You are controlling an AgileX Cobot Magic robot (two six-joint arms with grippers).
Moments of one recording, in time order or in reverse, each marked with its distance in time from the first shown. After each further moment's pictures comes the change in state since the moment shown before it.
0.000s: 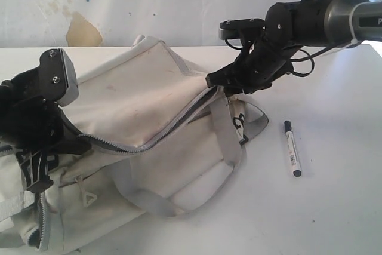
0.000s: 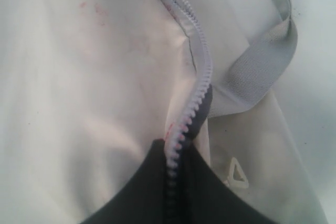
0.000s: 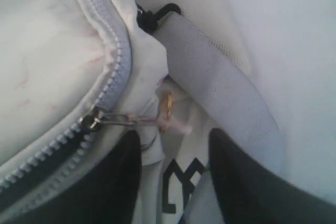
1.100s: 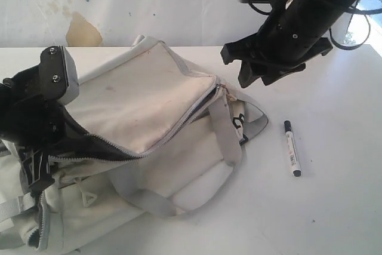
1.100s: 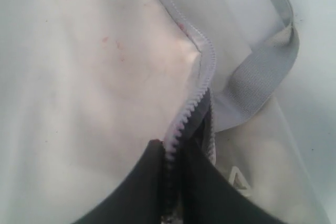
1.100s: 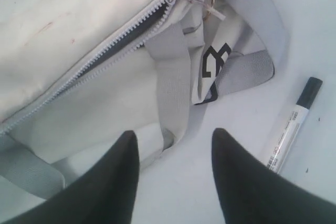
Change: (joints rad) left arm 0.000 0.000 0.000 -0.039 -0.014 0.060; right arm 0.000 -0.319 0.035 0.105 0.396 -0.044
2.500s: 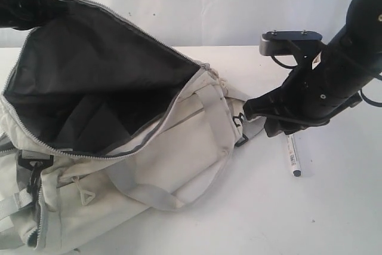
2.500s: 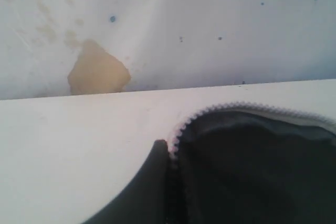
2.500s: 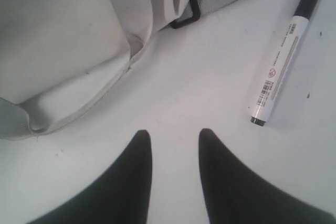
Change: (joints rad) left arm 0.142 0.286 -0.388 -0.518 -0.619 -0.345; right arm 0.000 -0.173 0.373 -0.019 -0.144 0.038
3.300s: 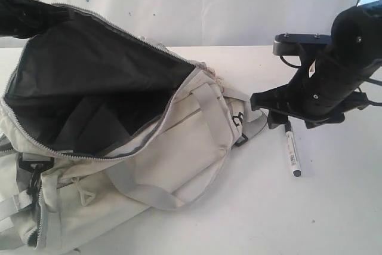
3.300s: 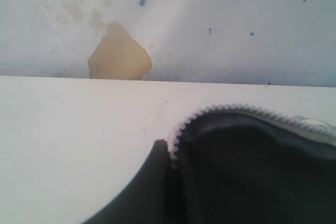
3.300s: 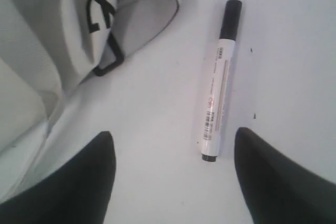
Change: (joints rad) left arm 0.000 0.052 -0.001 0.000 -0.069 -0.075; right arm -0.030 0.104 0.000 -0.222 -0.129 0.307
